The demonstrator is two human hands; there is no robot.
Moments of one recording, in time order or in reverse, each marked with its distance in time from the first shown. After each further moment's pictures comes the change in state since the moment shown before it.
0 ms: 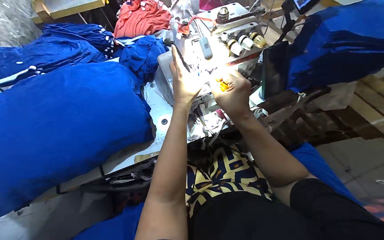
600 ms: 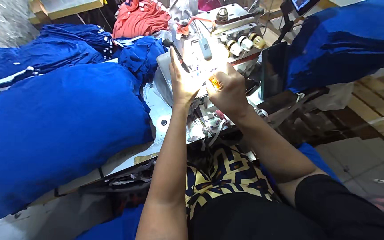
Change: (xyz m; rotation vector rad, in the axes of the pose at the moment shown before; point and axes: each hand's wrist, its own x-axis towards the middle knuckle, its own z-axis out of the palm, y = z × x) left_hand 0.001 0.000 -0.002 -0.056 -0.012 -0.034; right_hand 0.013 -0.010 0.000 -0.091 -0.103 -0.168
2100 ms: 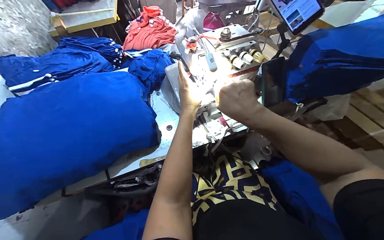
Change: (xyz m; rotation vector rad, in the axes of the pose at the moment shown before) left_hand -0.002 0.001 0.003 -0.045 0.027 -0.030; right_hand 0.026 -0.025 -0.036 -0.614 -0.643 0.024
